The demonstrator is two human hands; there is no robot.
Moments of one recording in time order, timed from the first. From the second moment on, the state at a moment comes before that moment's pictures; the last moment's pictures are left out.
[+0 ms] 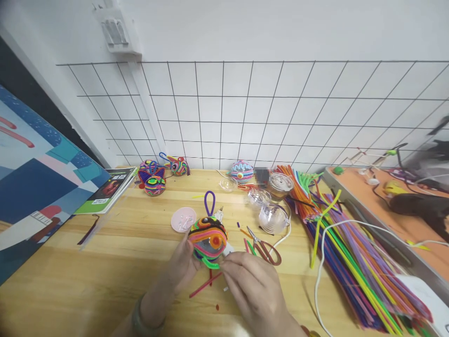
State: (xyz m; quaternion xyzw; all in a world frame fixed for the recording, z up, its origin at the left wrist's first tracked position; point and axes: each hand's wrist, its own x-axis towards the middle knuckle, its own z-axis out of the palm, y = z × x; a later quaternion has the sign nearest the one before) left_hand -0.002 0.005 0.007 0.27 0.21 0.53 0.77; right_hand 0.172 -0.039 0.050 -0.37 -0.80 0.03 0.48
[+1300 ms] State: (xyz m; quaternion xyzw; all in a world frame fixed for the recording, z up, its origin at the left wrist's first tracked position) left_hand -0.003 0.005 0.007 0.26 0.27 0.45 0.81; right_hand 0.181 -0.035 0.037 -0.40 -0.82 0.11 0.39
